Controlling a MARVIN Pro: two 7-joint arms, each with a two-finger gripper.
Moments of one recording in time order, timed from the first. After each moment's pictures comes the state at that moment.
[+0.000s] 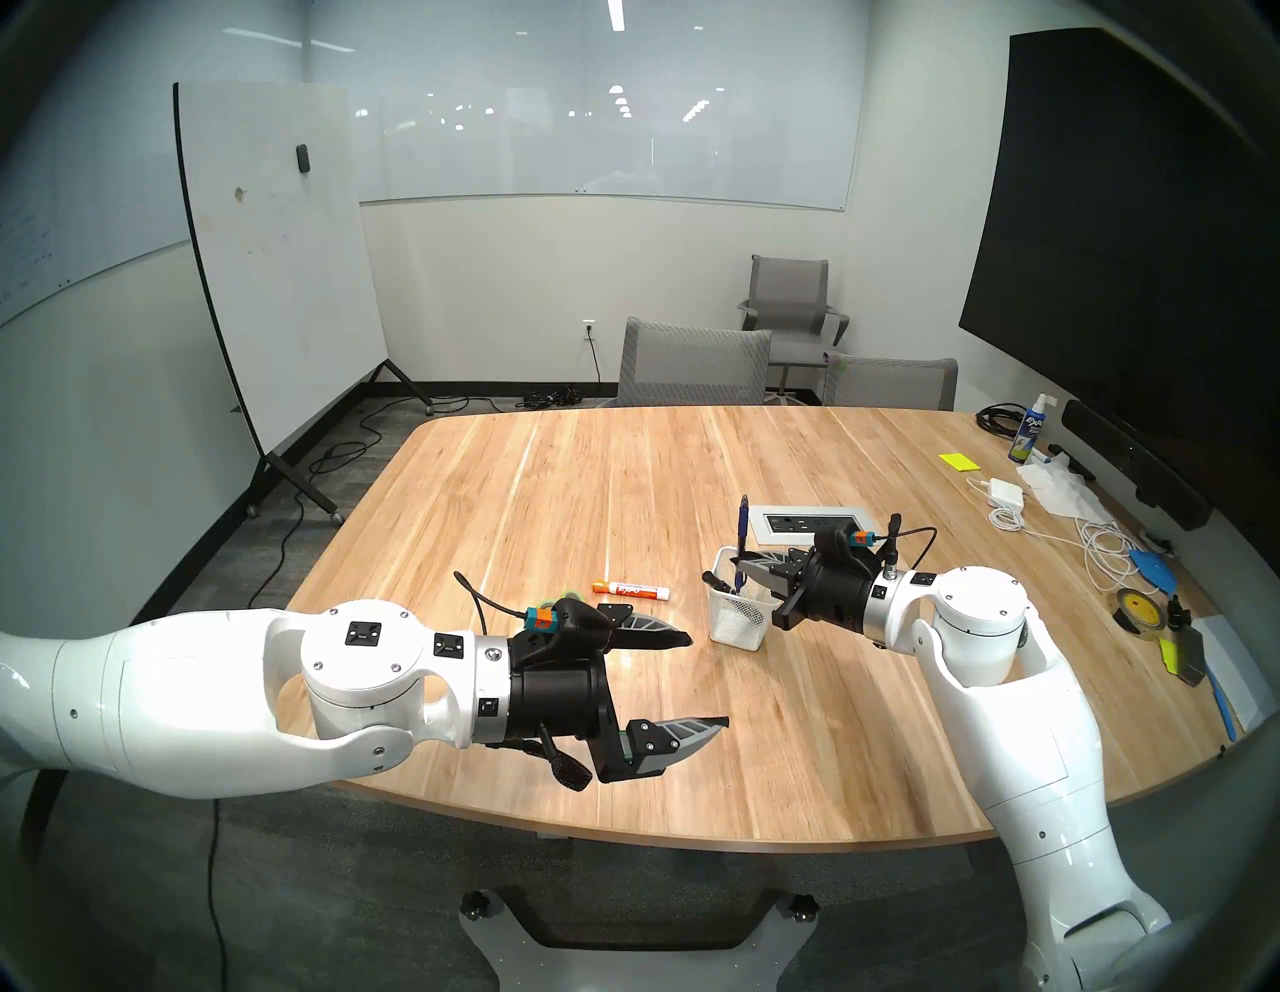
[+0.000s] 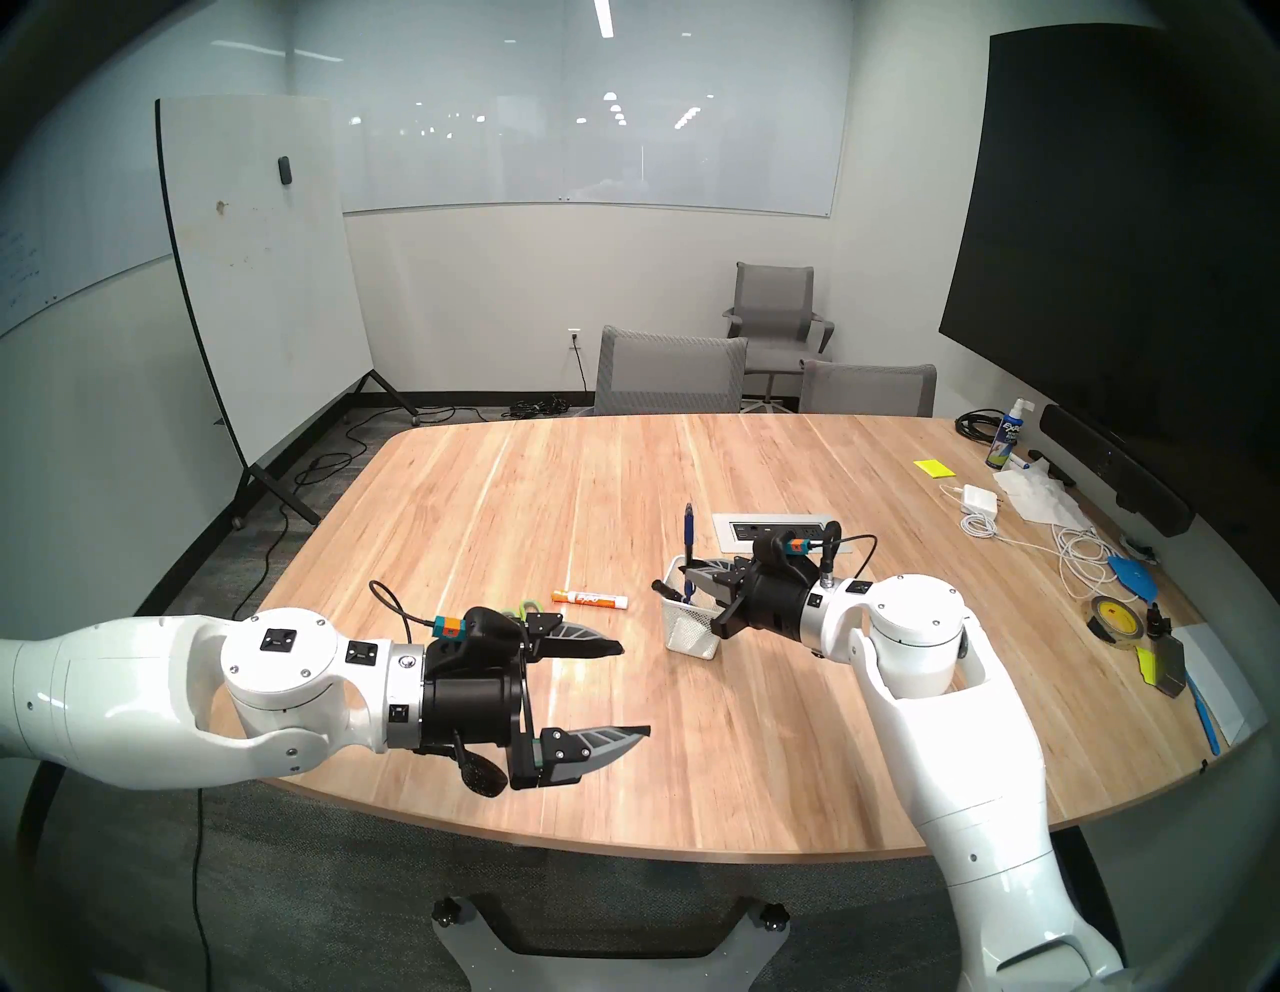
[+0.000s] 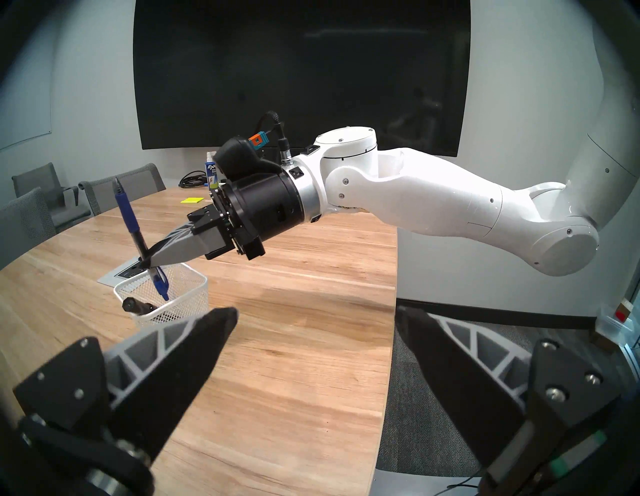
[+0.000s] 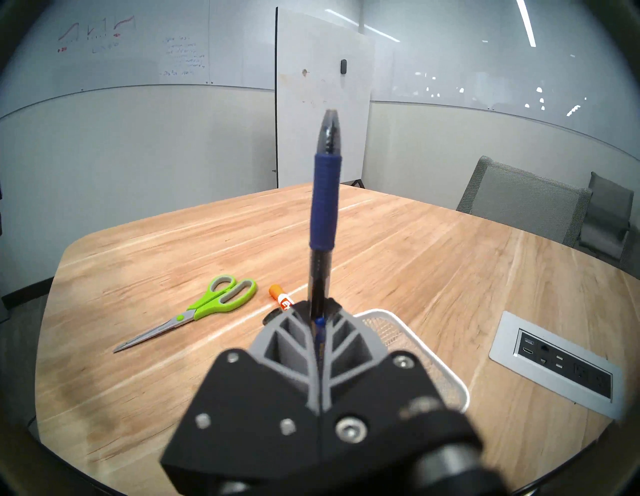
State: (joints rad) left arm 0.55 -0.39 0.02 -2.14 -1.03 -0.08 -0.25; right arm -1.44 -1.19 1.52 -1.69 0.14 0.37 0.77
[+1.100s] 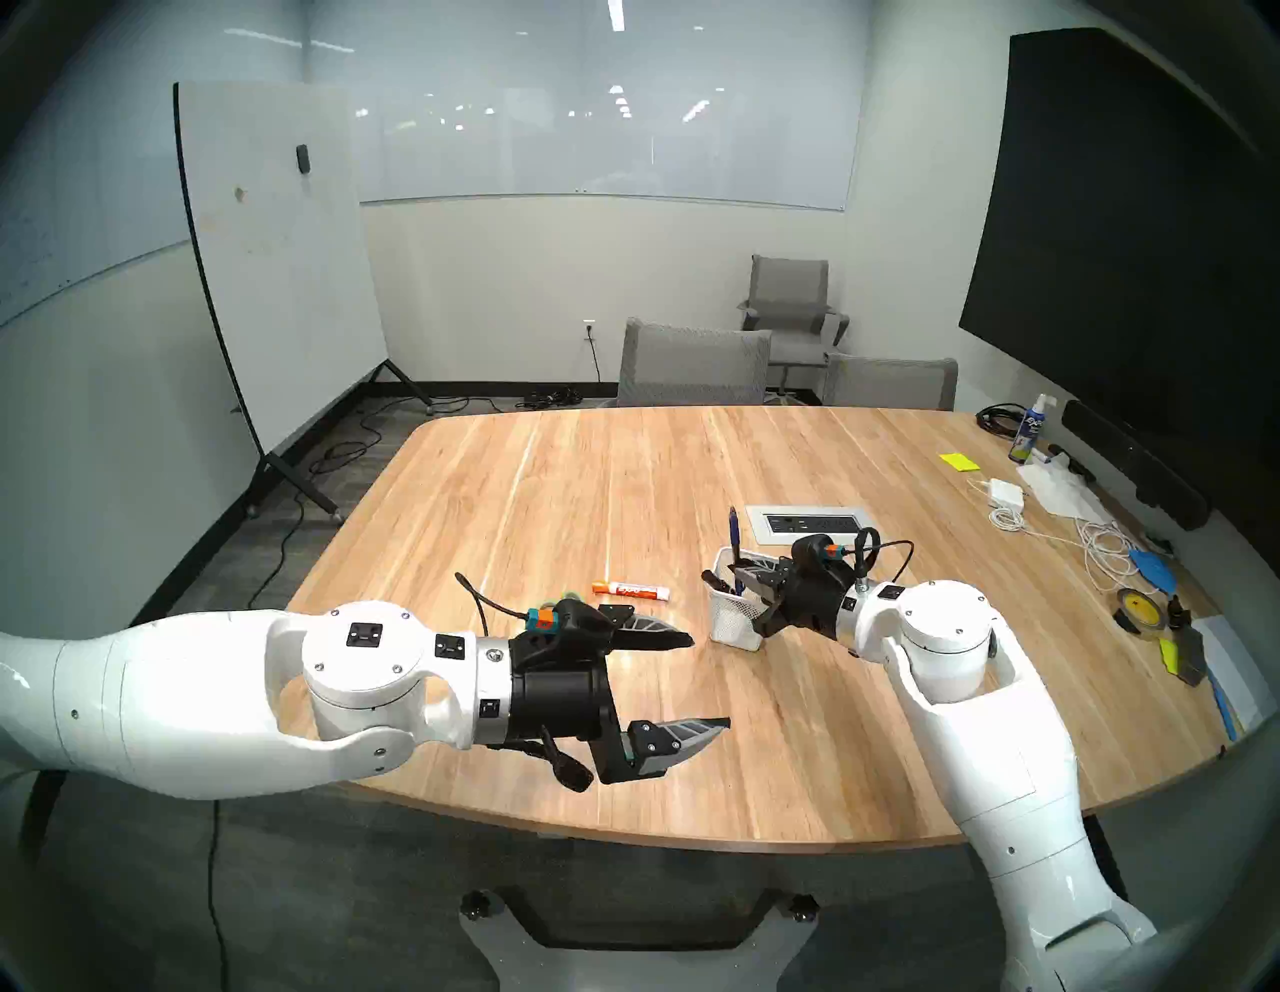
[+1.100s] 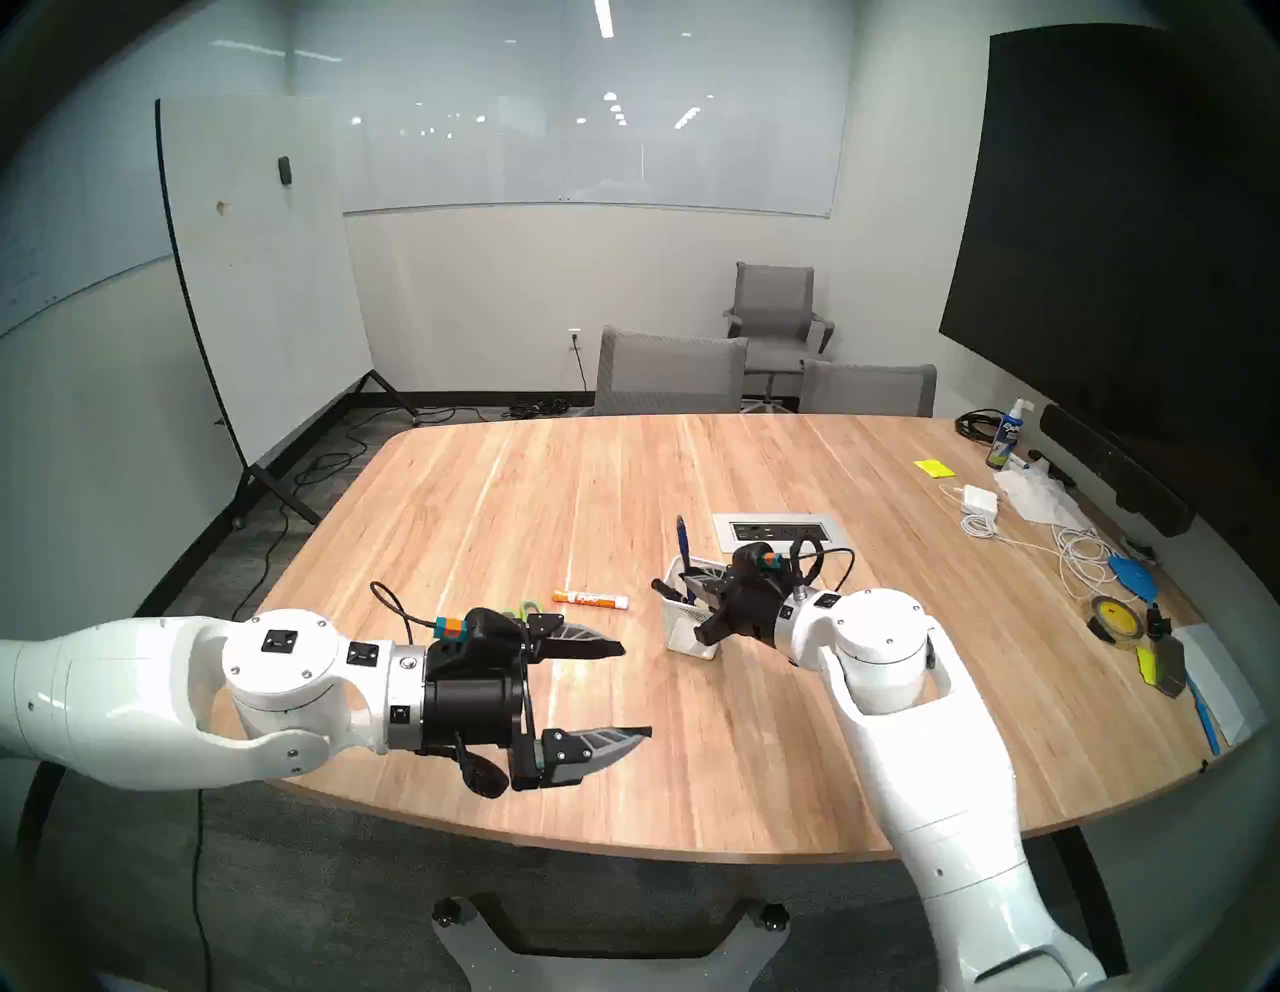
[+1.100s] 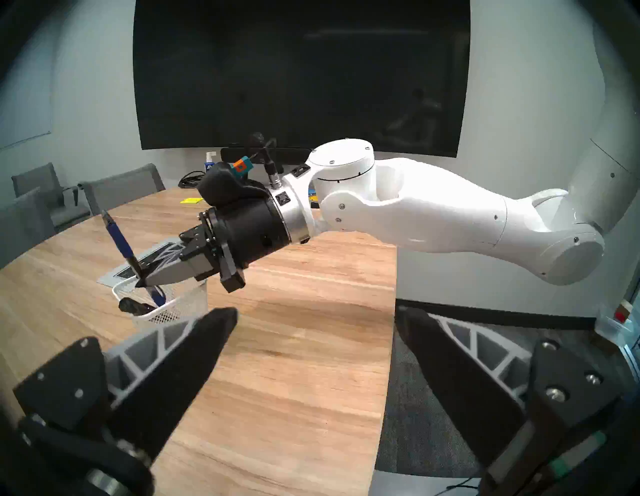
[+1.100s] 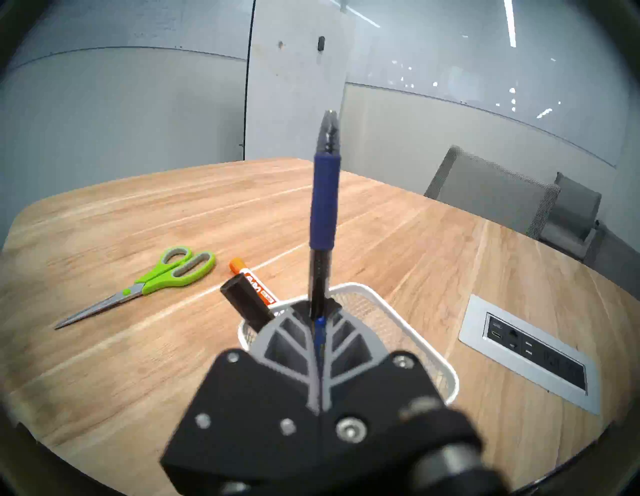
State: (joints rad) left arm 0.55 -0.39 0.02 -2.14 -1.03 -0.08 -0.25; right arm -1.45 -1.23 1.48 -1.69 0.00 0.37 0.63
